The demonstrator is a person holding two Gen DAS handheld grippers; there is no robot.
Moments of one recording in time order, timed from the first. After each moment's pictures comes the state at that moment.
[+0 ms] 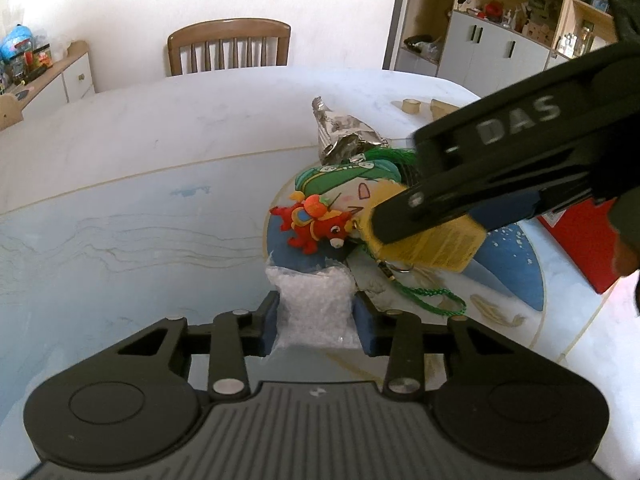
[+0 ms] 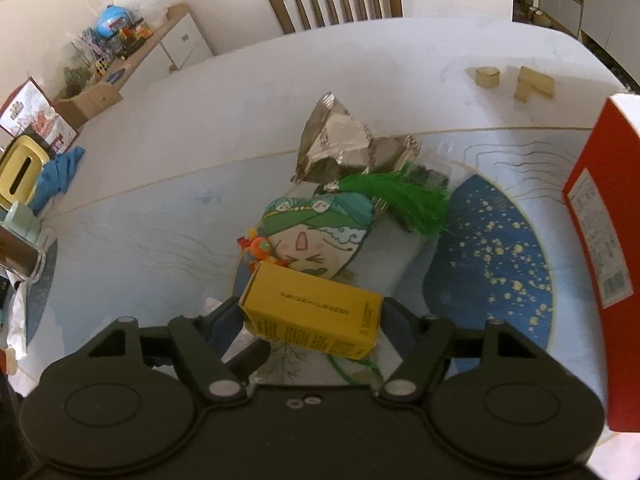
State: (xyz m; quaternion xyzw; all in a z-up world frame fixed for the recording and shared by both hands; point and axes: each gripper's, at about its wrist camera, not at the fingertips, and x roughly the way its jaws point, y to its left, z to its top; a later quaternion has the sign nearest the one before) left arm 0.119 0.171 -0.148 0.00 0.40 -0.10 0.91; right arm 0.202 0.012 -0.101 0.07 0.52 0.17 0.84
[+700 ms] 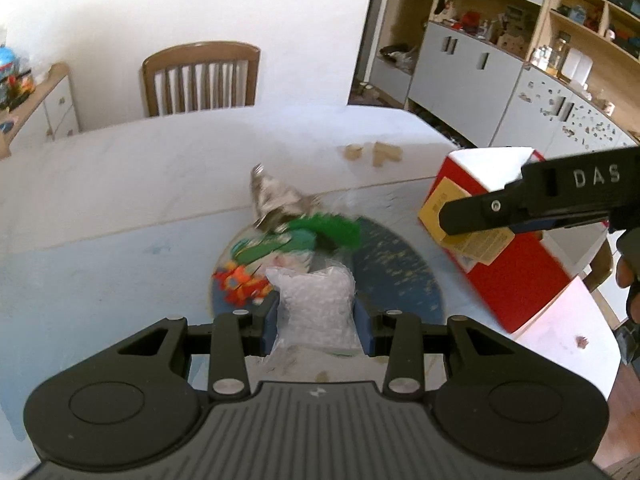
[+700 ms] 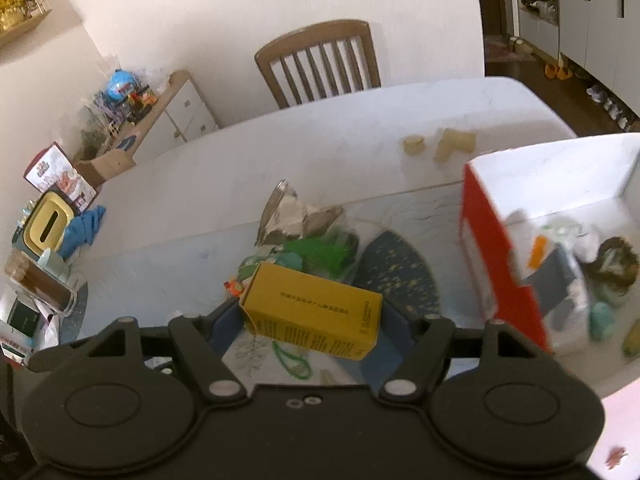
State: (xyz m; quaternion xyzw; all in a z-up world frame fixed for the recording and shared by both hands) left arm 0.133 0.129 -0.054 -0.01 0.39 -0.13 0.91; right arm 0.172 -0.089 -0.027 0.11 0.45 0.17 0.87
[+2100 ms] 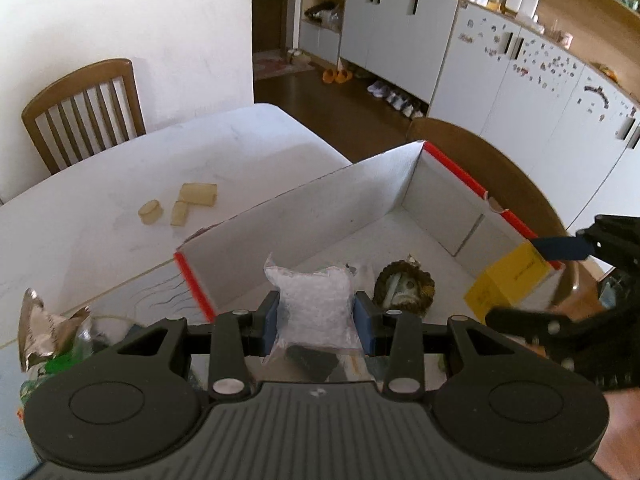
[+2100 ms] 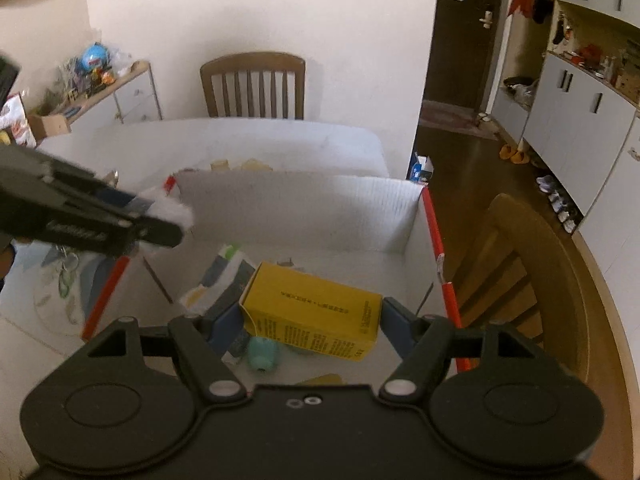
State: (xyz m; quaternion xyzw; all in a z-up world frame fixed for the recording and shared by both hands) left arm 0.246 -0.154 -0.049 0.06 0.44 -0.20 0.88; right arm 0.176 -0.331 -0.044 -0.06 0.40 0.15 0.90
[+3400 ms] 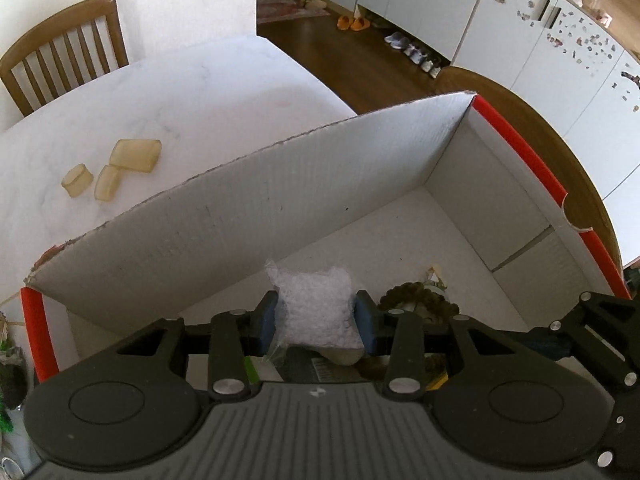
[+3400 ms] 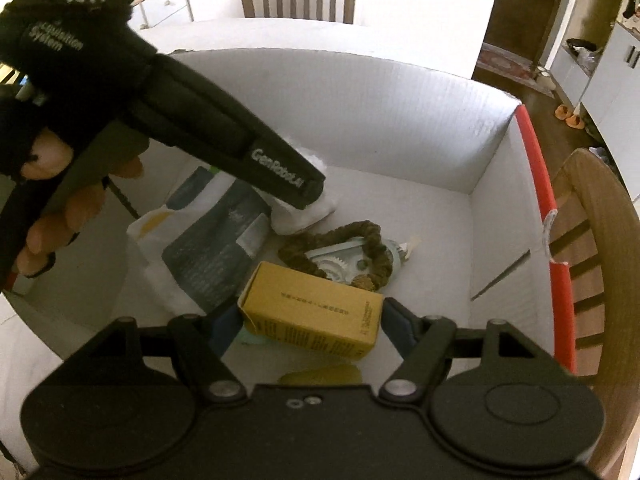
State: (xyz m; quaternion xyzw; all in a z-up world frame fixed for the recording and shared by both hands) left arm 0.319 -0.216 -0.127 0.05 0.52 -0.17 0.84; right arm 0.225 -0.312 -0.116 -0.10 0.50 0.21 0.83
